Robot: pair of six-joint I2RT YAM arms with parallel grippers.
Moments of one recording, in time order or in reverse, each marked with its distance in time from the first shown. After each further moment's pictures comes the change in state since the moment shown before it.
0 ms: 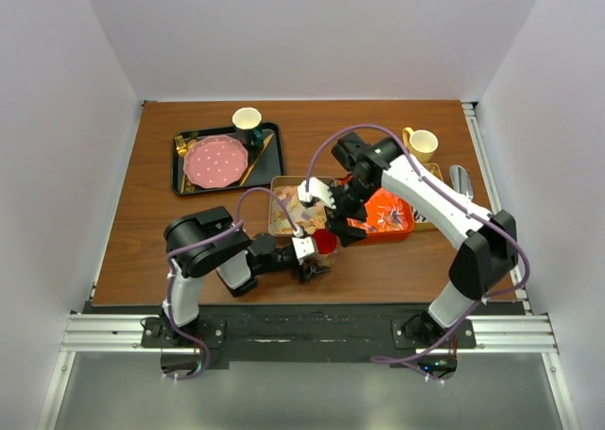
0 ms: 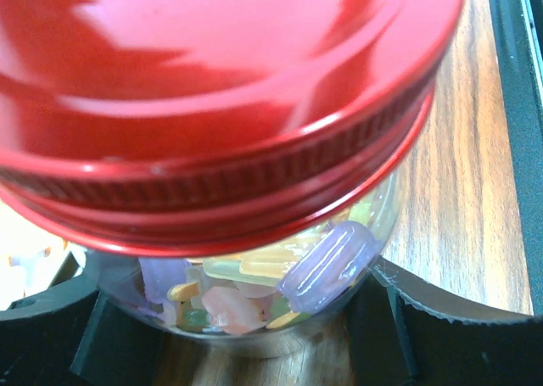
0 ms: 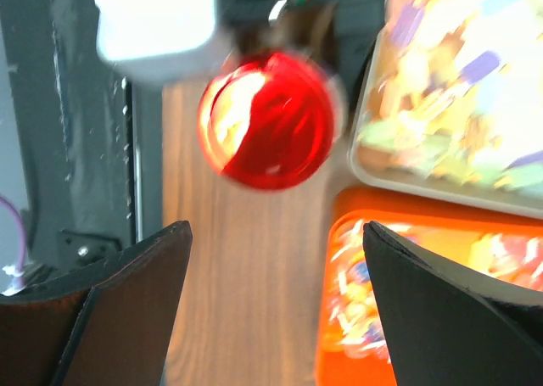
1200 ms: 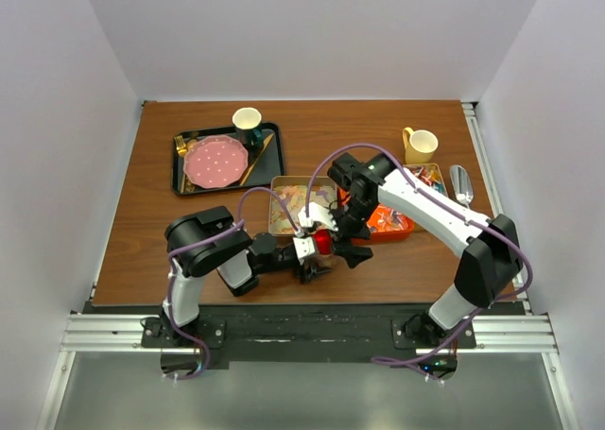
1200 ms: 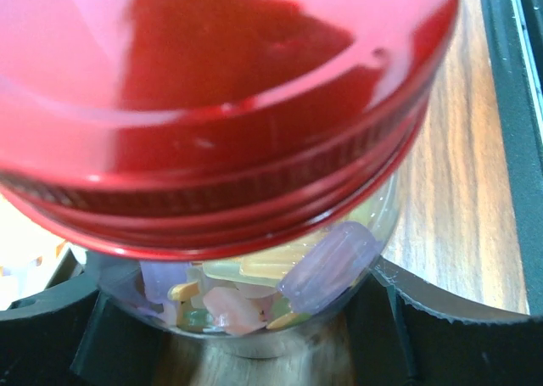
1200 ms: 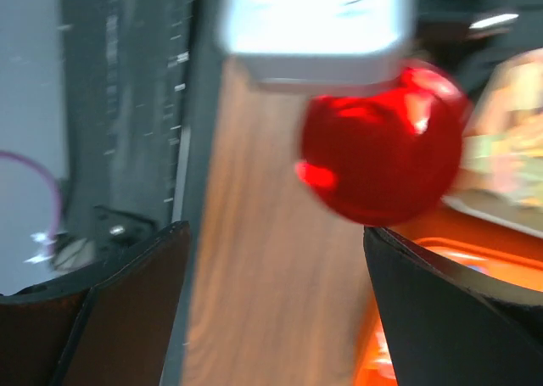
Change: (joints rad) left arm 0.000 0.007 0.009 0.000 0.018 -0.002; right arm 0.070 -0.042 -0.124 -0.031 -0.006 -0.045
